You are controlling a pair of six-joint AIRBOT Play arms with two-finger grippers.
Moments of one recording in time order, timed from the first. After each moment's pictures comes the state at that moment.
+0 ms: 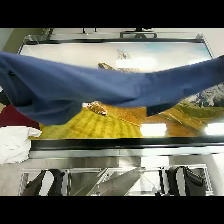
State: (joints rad) left arm 0.60 -0.81 1.35 -0.25 -1.68 -1.00; right arm -0.54 -0.45 1.38 -0.61 1.09 1.20
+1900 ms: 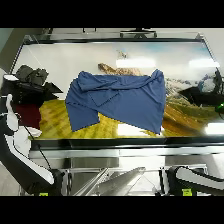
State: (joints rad) left arm 0.36 -2.05 1.79 0.77 -1.58 -1.13; right arm -0.60 -1.34 0.98 -0.52 1.20 0.90
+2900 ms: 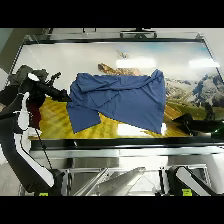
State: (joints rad) left arm 0.19 -2.06 1.74 0.94 -1.50 -1.03; right arm -0.67 -1.09 0.56 -0.83 1.20 1.19
